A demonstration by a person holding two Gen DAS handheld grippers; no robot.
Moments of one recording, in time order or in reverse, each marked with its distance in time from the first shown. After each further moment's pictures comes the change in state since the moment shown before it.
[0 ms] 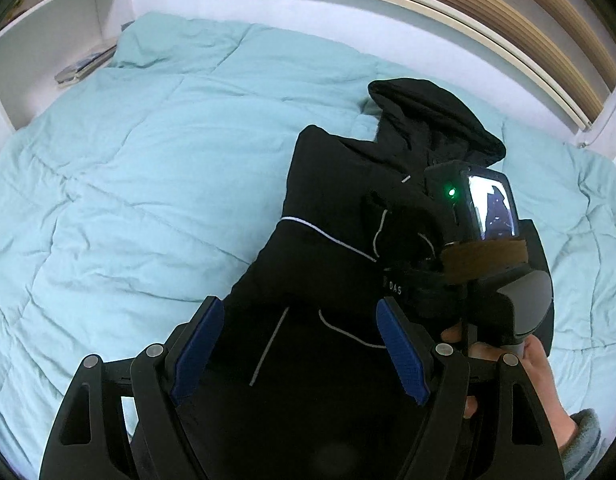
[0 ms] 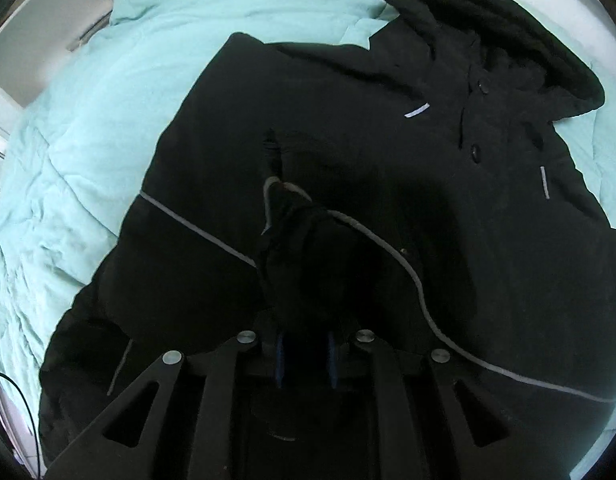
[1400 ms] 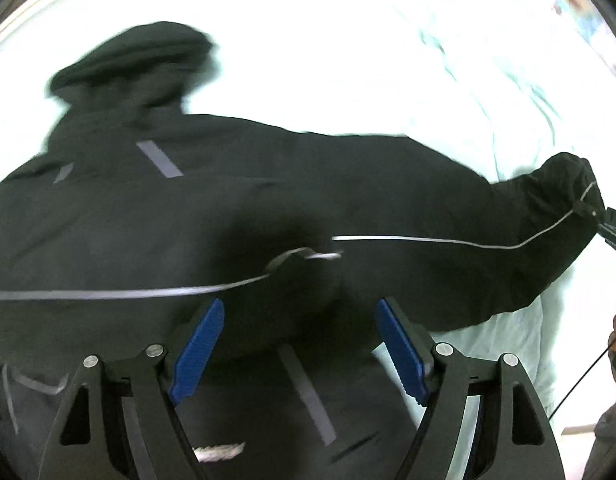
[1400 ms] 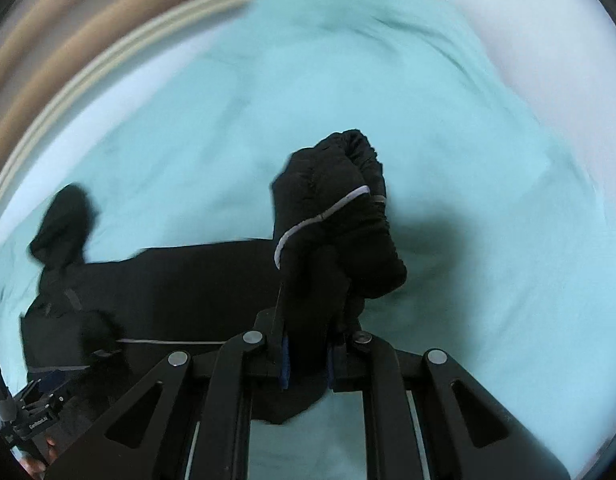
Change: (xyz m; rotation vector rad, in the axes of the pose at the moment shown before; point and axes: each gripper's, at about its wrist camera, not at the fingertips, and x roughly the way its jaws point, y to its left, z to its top) left arm 0.050 -0.306 -0.062 0.411 0.147 -0.320; right arm -0.295 -0.464 -0.282 0.761 -0.370 -0.306
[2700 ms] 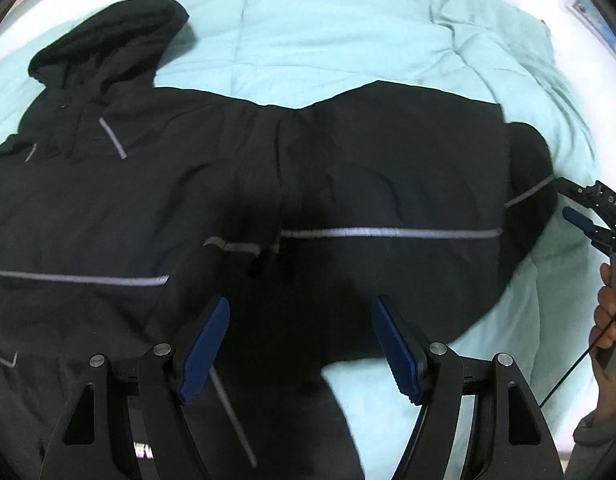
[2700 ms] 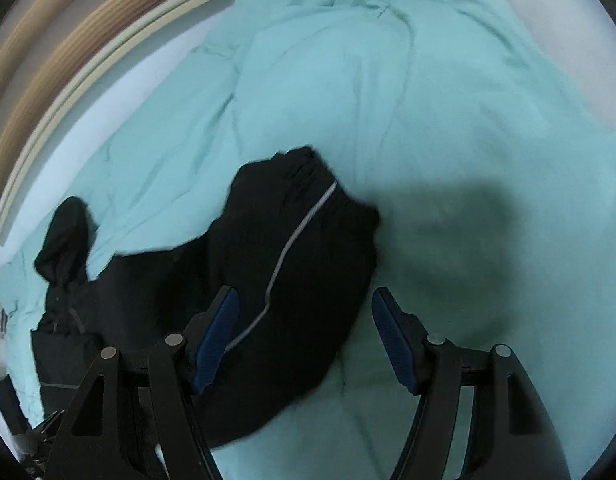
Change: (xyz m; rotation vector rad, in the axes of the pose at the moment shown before) left arm 0.061 -0.068 0.019 -0.051 0.081 0.015; right arm 0.089 -0.066 0.041 0.071 0.059 0.065
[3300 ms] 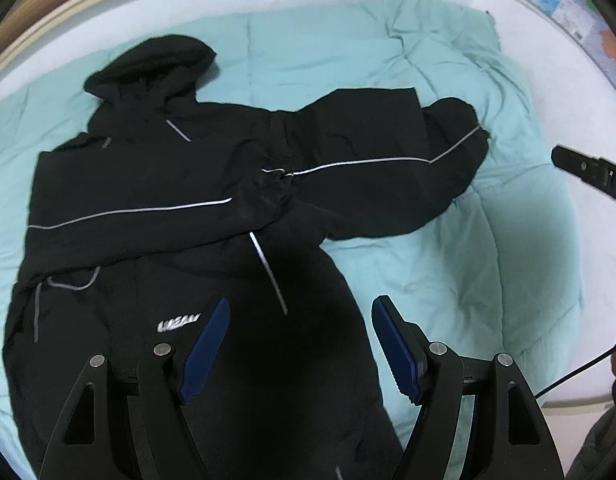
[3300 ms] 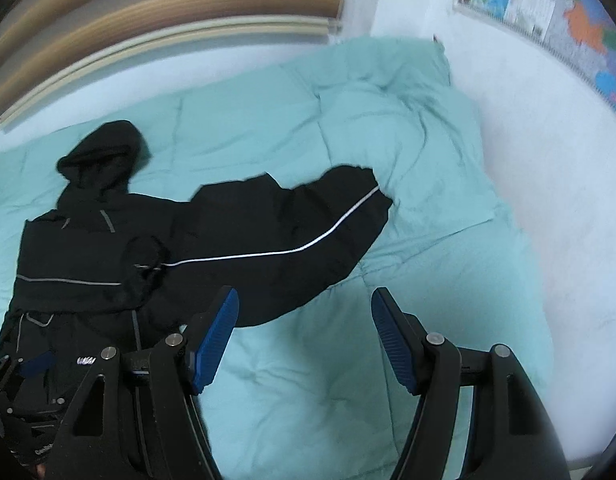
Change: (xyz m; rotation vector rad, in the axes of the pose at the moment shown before) left arm -0.142 0.008 -0.104 0.088 -0.049 0.016; right arm -0.180 0.154 -0.126 -0.302 -0.097 -0.229
